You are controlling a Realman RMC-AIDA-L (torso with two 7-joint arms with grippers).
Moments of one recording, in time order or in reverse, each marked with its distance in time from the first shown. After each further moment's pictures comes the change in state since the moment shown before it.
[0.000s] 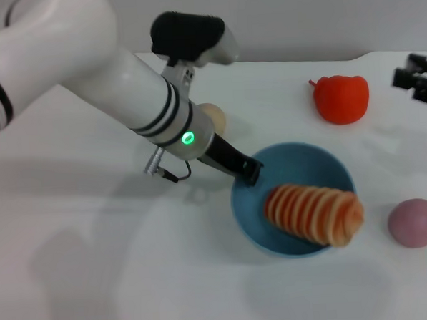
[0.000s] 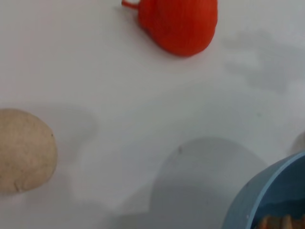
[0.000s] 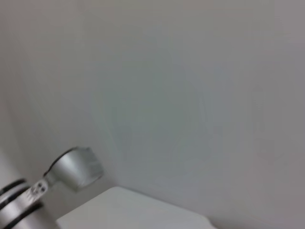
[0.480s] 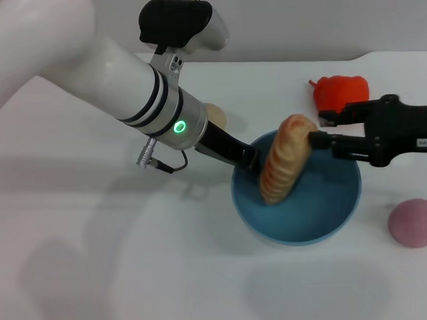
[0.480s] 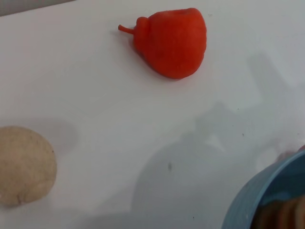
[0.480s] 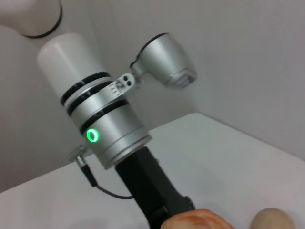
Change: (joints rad) left arm 0.053 0.009 -0.064 0.101 0.003 0.052 0.004; right arm 0.117 -0.005 -0.239 0.039 -0.121 0.006 0.008
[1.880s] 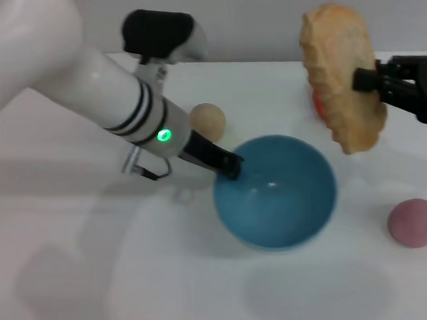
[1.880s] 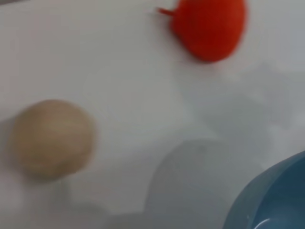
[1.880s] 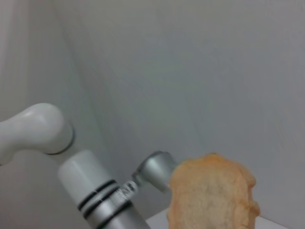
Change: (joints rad) left arm 0.033 -0.009 -0.034 -0.001 0.076 0.011 0.000; right arm -0.001 0.001 0.213 0.035 0.132 -0.177 -0.008
